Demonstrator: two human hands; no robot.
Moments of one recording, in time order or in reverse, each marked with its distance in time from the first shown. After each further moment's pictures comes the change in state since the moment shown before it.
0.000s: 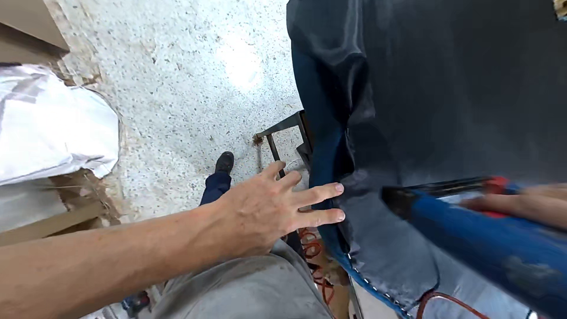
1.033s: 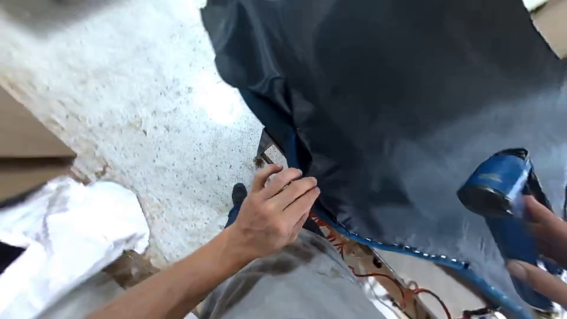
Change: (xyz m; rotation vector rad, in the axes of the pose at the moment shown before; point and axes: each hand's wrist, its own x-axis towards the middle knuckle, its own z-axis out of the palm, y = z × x) left_hand 0.025 0.001 -0.014 -0.018 0.526 0.003; right_hand -0.156 -0.048 0.181 0.818 0.621 0.699
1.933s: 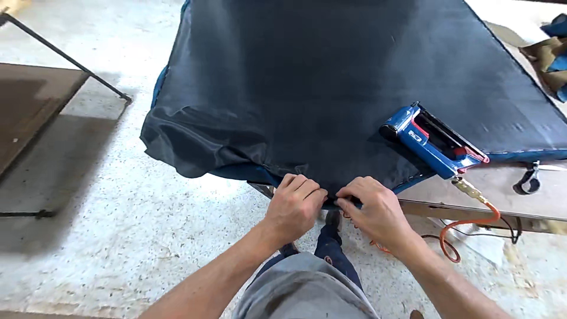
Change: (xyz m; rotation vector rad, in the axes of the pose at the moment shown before) left_hand 0.044 -0.029 0.027 -0.188 -0.286 0.550; right_hand 0.046 -0.084 0.268 -0.053 0.712 -0.078
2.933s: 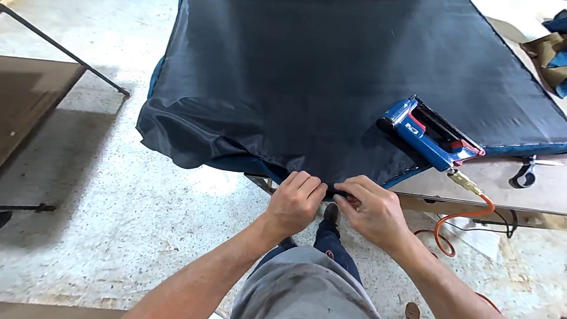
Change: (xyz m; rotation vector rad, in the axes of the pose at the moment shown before) left_hand 0.000 0.014 0.007 0.051 0.042 0.097; right_hand -0.020 -0.005 -0.003 0.075 0.121 -0.066
